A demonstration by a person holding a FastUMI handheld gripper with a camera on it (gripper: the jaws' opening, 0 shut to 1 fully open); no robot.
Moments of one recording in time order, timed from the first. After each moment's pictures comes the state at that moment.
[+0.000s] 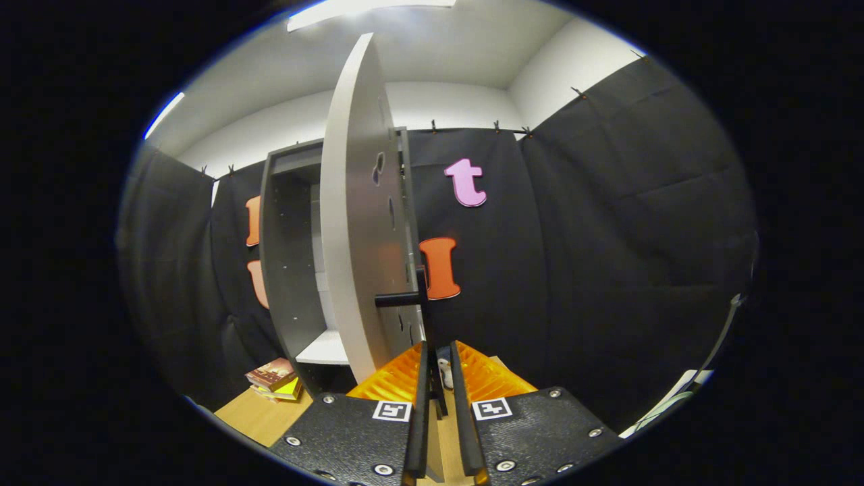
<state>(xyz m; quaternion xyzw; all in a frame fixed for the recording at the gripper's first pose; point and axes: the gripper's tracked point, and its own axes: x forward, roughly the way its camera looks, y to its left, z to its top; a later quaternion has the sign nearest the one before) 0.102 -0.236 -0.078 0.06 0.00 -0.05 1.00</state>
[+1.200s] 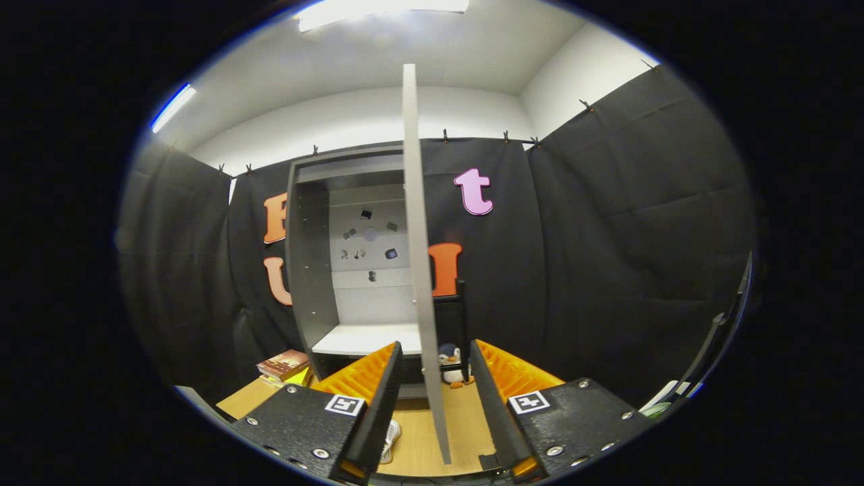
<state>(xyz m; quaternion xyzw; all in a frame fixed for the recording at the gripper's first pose) 0.022 -0.204 -0.056 0.03 0.00 -0.03 1.00</state>
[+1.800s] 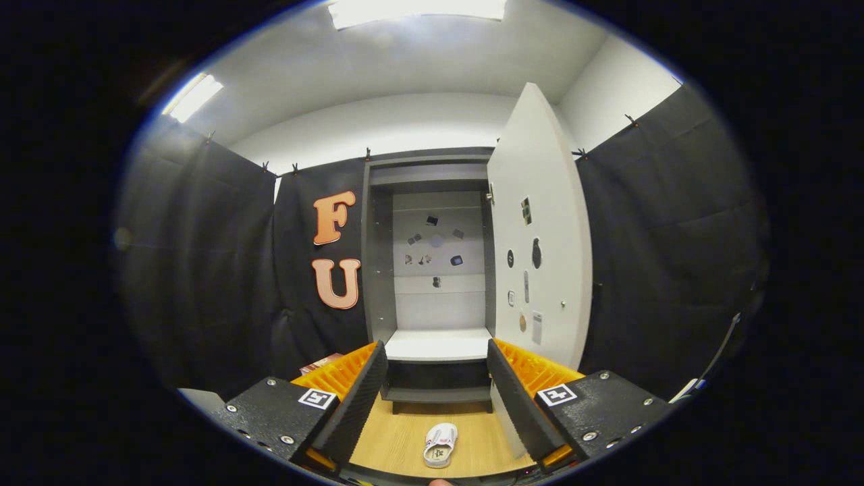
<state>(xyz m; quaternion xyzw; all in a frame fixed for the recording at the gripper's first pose) 0.017 -0.052 -0.040 0.01 -0.01 0.04 1.00</state>
